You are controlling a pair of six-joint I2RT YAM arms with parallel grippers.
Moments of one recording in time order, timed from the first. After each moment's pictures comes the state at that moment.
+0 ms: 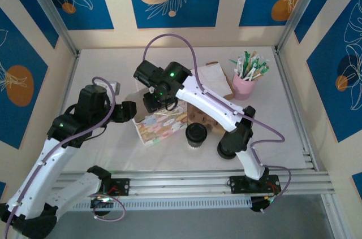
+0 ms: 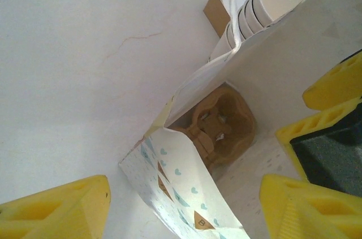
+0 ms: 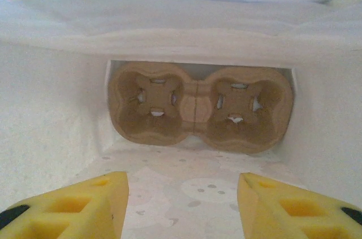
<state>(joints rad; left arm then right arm) -0.46 0.85 1.12 -0.97 0.02 -0.40 1.03 2.10 2.40 -1.51 0.10 0.46</state>
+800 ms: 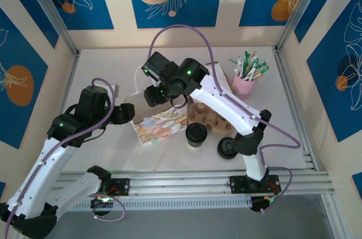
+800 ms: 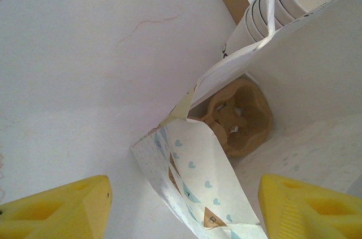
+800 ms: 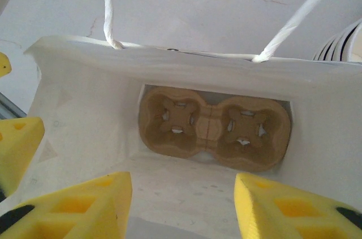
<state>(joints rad) -0.46 0.86 1.13 -1.03 -0.01 -0.41 1.03 1.97 2.38 -1.45 0.08 0.45</state>
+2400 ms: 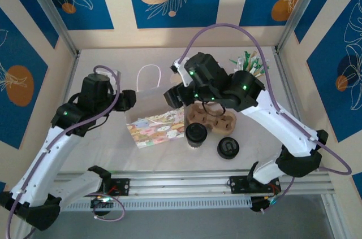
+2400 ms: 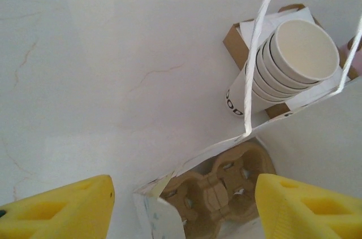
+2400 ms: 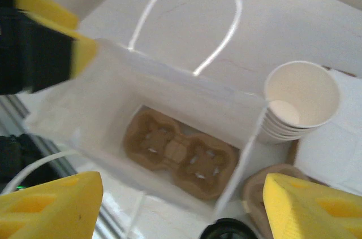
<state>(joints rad) -0.45 0.96 1.24 -0.95 -0.08 -0.36 0.96 1.48 1.90 -1.14 0.09 0.23</state>
